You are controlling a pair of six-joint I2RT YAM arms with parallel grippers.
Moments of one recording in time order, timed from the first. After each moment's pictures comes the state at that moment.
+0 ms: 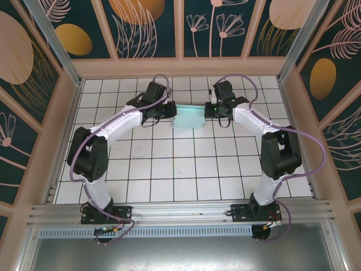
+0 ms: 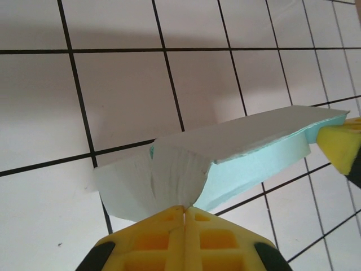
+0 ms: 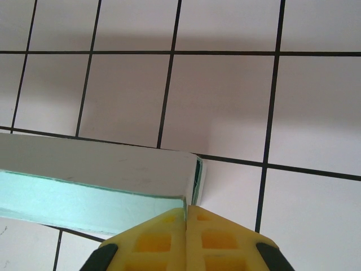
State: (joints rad) left arm -0.51 1.83 1.43 -0.42 0.24 -0.55; right arm 0.39 1.76 1.34 -0.50 -0.12 0.28
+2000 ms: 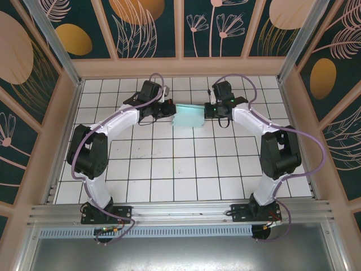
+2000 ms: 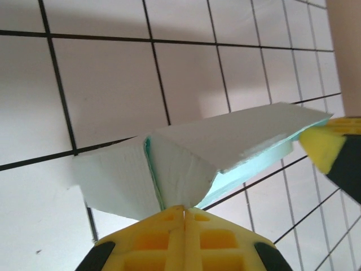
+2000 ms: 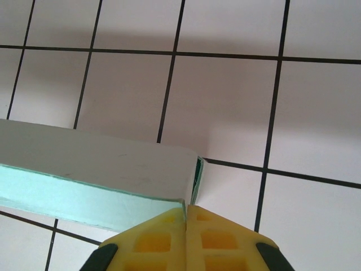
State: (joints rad) left arm -0.46 1.85 1.39 -0.36 0.38 -0.56; right arm 0.40 1.77 1.34 -0.48 -0.11 0.26
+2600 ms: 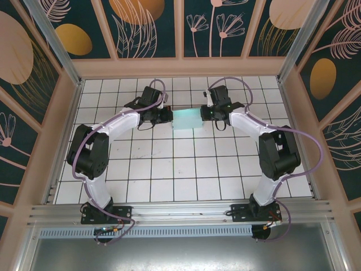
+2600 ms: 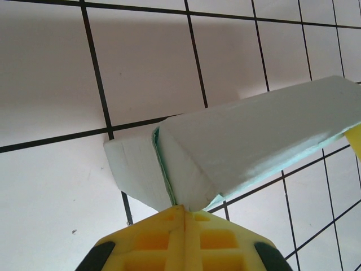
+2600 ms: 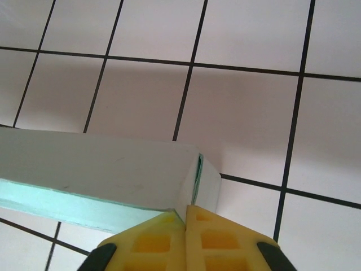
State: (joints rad) left arm -0.46 1.85 1.33 -0.37 0.33 -0.52; right arm 0.44 1.73 1.22 -0.33 -0.08 0.22
